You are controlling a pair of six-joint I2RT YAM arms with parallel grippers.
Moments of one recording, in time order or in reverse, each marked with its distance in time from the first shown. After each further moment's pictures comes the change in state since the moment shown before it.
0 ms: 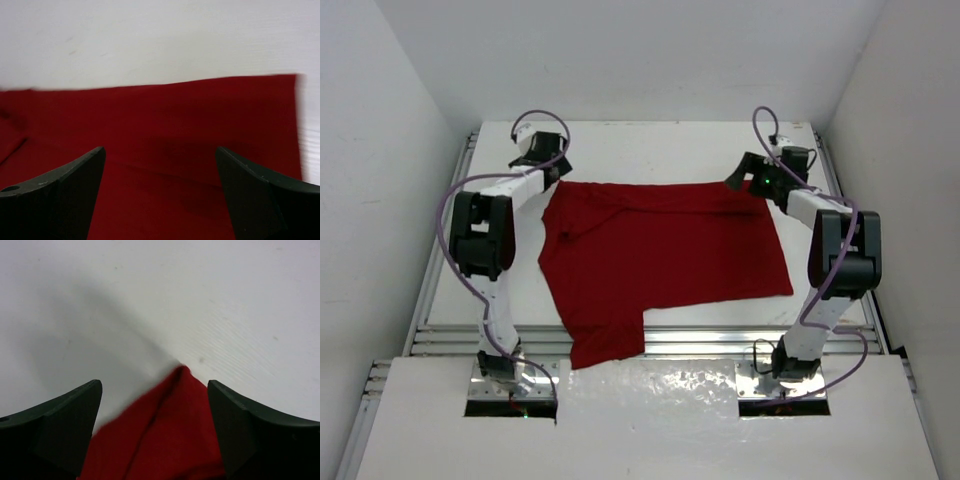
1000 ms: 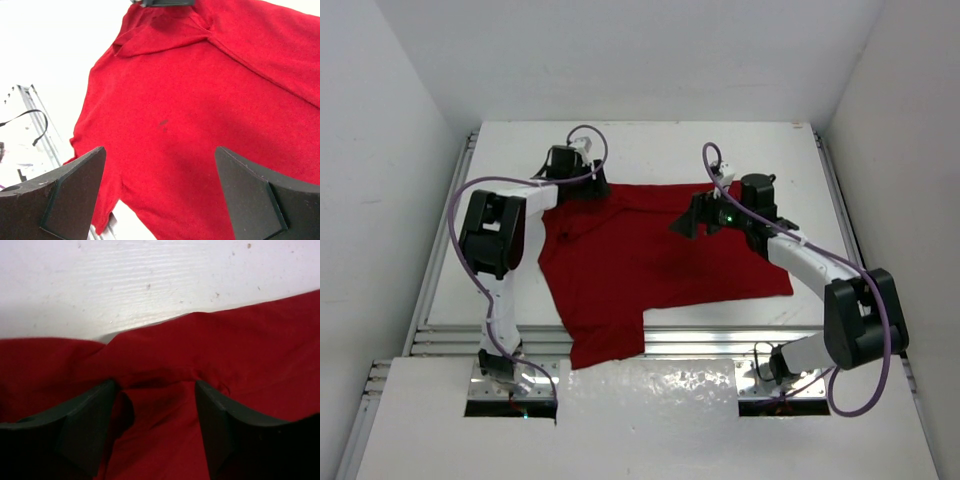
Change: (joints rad) left arm -0.043 0.067 -0.097 0.220 0.746 0.335; right arm 0.356 -0.425 -0.333 0.034 -0.325 -0.021
